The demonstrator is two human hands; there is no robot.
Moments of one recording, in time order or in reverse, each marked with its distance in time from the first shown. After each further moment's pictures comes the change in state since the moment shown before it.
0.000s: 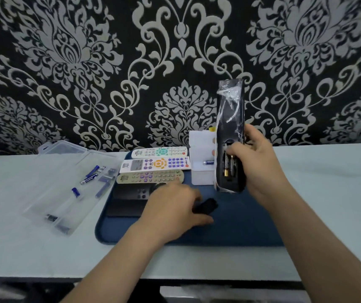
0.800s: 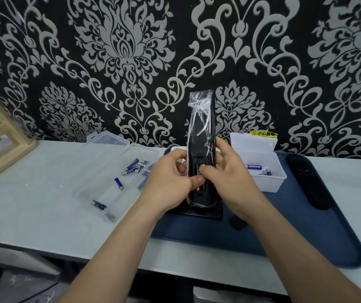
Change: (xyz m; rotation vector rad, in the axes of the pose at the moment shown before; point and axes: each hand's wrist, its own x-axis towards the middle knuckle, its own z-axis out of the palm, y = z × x) left_hand -0.017 -0.066 -0.036 -1.079 0.293 -0.359; right_hand -0.011 0.035 0.105 -0.041 -0.362 -0.048
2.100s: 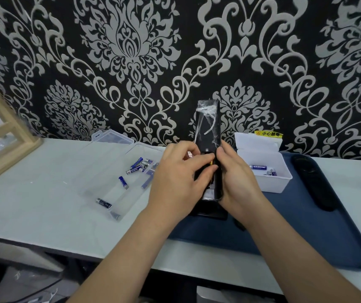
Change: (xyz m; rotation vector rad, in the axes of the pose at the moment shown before) left_hand -0.002 -0.009 0.008 0.589 0.382 0.720; right_hand 0.003 0.002 0.008 0.548 0.118 0.228
